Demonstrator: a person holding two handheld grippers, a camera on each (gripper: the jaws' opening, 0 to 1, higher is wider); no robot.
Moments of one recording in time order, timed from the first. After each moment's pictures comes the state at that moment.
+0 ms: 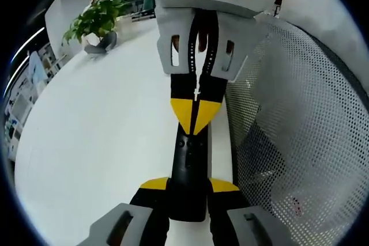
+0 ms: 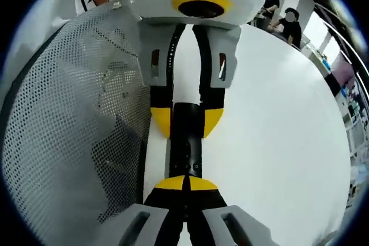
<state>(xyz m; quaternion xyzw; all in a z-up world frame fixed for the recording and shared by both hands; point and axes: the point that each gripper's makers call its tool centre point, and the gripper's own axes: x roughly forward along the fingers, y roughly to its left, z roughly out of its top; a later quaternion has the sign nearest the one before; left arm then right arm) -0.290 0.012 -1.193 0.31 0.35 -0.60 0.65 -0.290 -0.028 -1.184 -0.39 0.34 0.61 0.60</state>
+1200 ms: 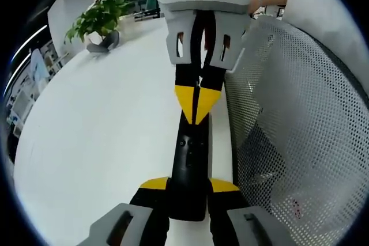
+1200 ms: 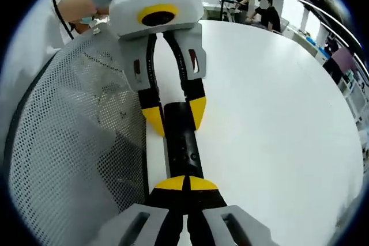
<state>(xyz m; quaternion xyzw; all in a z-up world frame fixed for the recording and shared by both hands) -0.290 0.010 -1.195 0.31 0.35 -0.59 0.66 -0.290 -0.041 -1.188 -0.32 0.38 0.60 0.63</state>
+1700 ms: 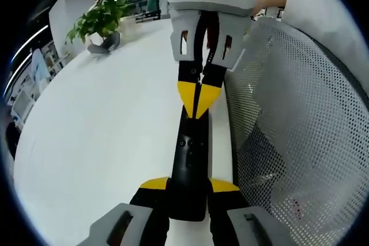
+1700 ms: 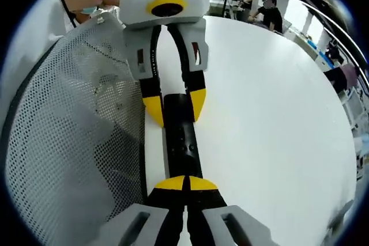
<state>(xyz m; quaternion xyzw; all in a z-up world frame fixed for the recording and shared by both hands) -0.291 0.014 -1.194 0.30 0.34 -0.59 0.66 -0.290 -0.043 -1.188 -0.36 0.37 0.58 0.63</state>
